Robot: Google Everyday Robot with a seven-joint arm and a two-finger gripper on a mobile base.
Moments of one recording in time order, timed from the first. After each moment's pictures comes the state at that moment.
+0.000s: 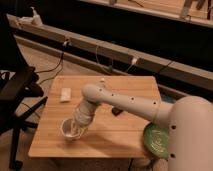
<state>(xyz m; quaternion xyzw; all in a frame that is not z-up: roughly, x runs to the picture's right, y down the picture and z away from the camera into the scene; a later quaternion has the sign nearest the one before) -0.145 0.228 0.734 -0.38 -0.42 -0.28 0.77</state>
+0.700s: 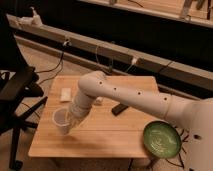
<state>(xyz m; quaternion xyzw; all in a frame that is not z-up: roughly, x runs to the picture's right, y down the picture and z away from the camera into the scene) -0.159 0.144 0.671 -0.28 -0.40 -0.30 0.82</state>
